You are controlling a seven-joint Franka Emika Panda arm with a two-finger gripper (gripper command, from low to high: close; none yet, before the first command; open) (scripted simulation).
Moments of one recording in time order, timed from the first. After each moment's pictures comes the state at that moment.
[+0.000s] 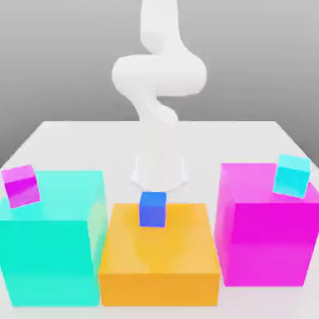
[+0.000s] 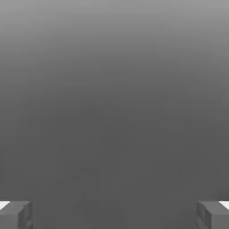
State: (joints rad) arm 0.03 -0.79 0.02 -2.32 -0.01 2.33 0.75
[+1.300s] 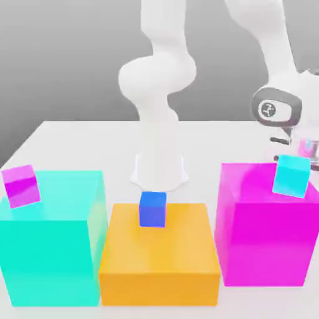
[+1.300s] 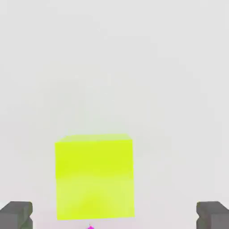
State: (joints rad) arm 0.85 0.18 0.09 -2.69 -0.07 2.87 -0.74
